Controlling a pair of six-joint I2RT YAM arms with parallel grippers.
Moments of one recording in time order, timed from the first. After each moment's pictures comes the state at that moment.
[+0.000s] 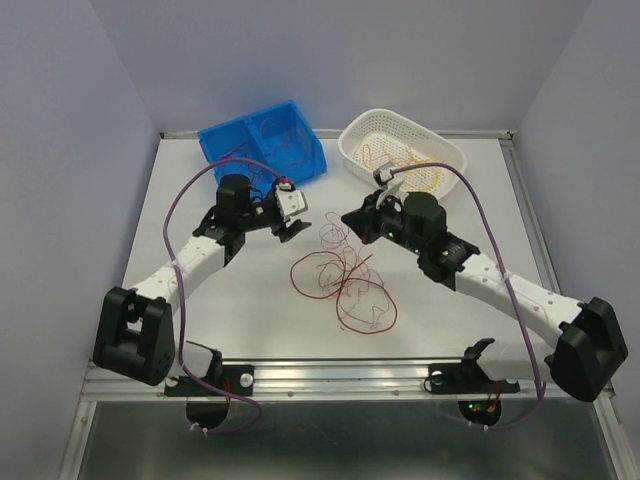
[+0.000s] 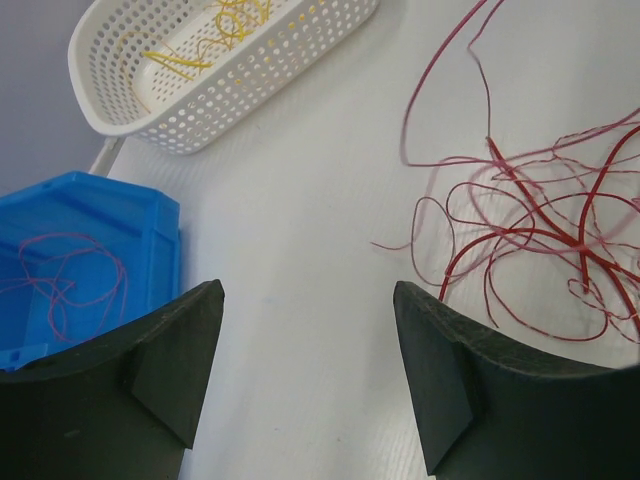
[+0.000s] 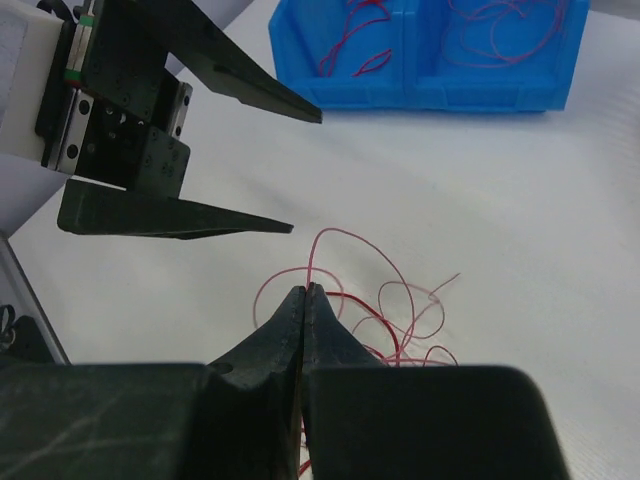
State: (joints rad) left arm -0.34 1.34 0.83 0.13 0.71 0.65; right arm 0.70 1.23 0.87 0.18 -0.14 0.29
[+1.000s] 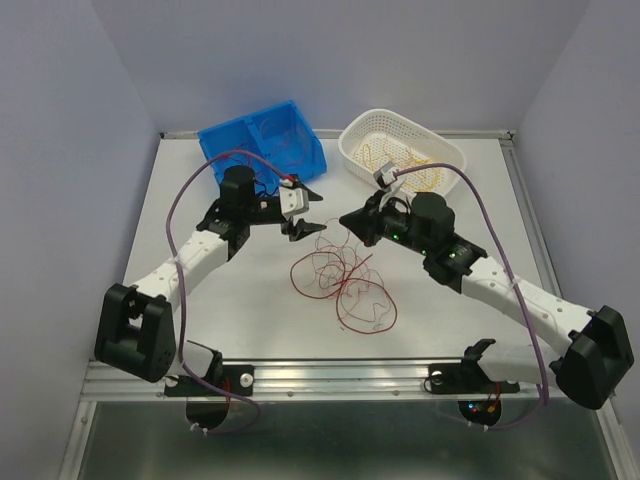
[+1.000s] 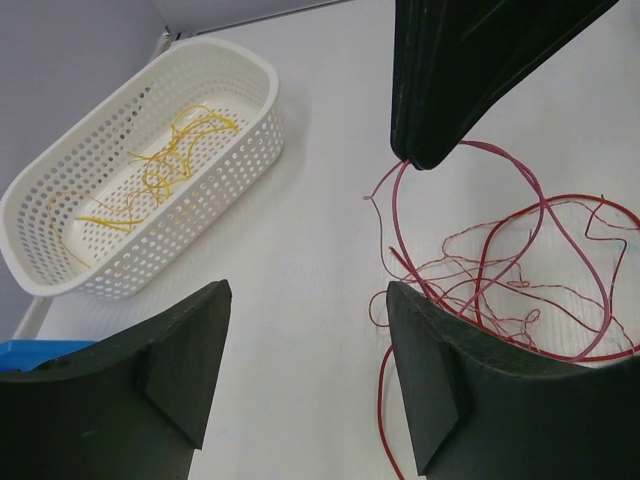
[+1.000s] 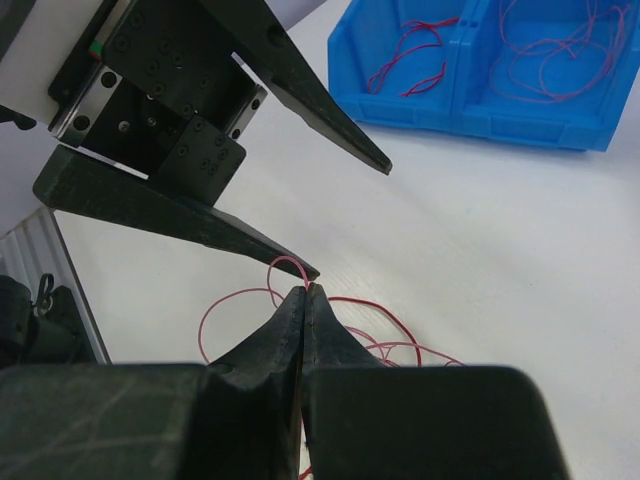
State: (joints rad) left arm -0.38 1.39 0.92 0.19 1.00 0.54; right arm 0.70 1.18 0.88 0.19 -0.26 0.25
